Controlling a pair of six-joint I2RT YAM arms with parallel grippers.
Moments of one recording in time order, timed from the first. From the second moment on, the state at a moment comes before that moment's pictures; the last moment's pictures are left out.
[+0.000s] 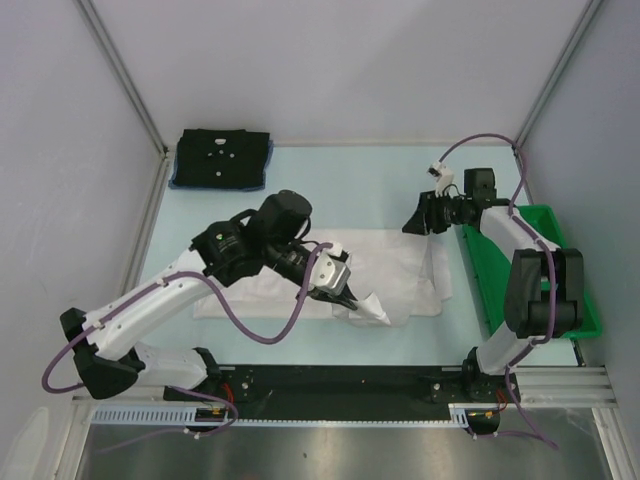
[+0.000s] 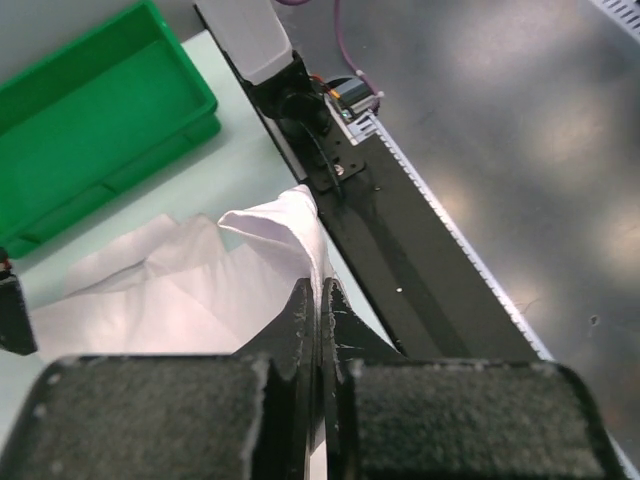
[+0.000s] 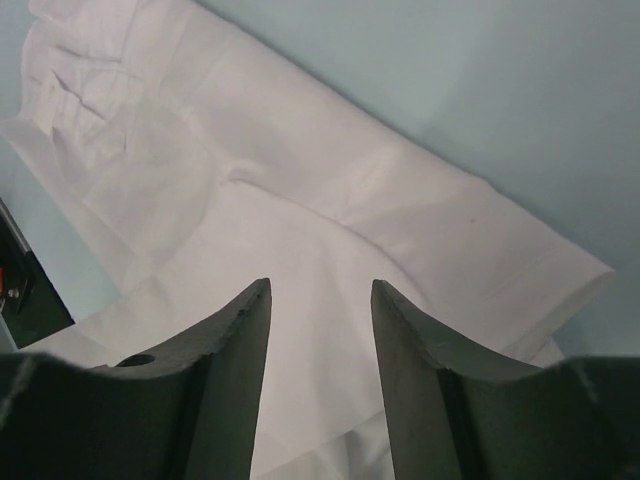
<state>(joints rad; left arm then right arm) -0.95 1.25 1.42 -0.82 0.95 0.75 0.01 1.62 1.11 -0.35 -0.81 -0.11</state>
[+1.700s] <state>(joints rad) 0.05 1.16 0.64 -0.24 0.66 0.23 -0.01 1.89 1.21 -0.54 -0.56 -0.17</state>
